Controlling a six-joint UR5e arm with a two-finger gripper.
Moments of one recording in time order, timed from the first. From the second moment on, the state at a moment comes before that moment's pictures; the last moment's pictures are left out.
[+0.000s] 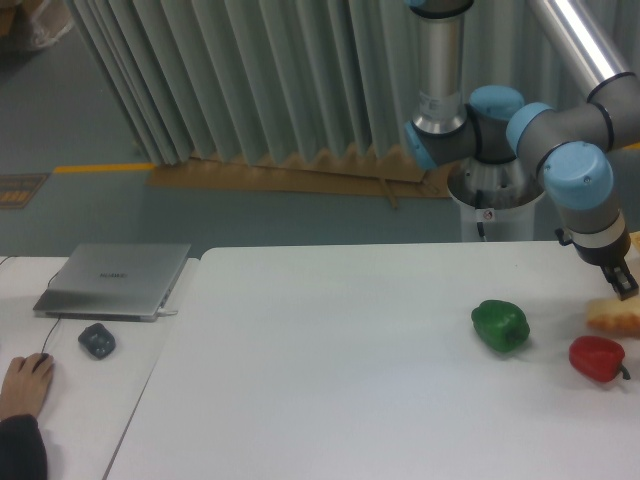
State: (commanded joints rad) arm 2.54 -1.78 -1.75 -1.25 1.94 1.66
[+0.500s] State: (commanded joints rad) arm 2.65 -1.73 -1.65 -1.25 1.68 1.67
